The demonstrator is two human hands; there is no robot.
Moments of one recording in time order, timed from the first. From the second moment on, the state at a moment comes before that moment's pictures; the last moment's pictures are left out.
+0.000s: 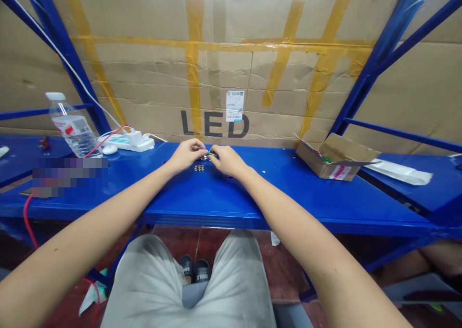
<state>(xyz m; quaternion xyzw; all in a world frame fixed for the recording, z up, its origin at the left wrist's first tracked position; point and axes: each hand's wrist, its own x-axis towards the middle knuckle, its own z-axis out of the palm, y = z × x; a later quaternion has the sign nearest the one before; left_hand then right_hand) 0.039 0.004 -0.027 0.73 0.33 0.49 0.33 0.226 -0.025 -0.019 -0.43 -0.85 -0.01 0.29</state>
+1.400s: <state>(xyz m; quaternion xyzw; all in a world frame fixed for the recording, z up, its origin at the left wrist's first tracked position) 0.043 0.008 -0.021 0.46 0.27 0.59 0.60 0.198 -0.046 -0.028 -0.43 -0.86 -0.07 0.26</state>
